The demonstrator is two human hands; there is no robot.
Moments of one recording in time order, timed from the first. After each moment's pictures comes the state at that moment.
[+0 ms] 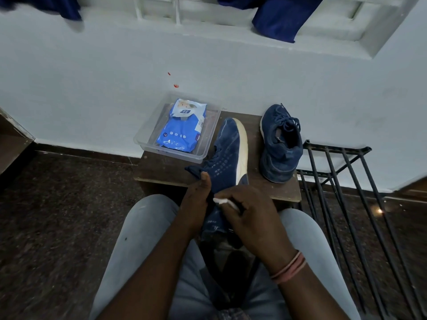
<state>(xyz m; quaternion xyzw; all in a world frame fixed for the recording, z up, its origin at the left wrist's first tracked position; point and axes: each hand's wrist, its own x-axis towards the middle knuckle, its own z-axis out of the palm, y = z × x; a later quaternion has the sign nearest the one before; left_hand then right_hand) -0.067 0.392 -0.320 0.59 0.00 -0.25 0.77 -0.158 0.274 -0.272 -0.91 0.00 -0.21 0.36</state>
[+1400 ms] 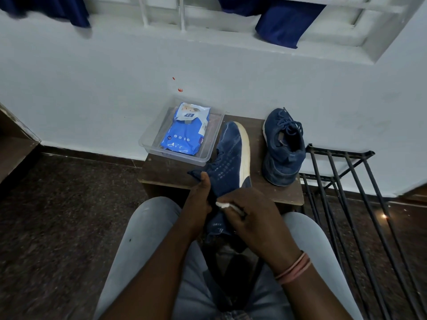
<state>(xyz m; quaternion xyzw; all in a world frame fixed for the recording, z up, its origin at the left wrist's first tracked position) -0.061 0.392 -0.323 0.55 0.02 -0.27 0.79 -0.157 0.270 -0.270 -0.93 -0.04 -0.20 0.31</state>
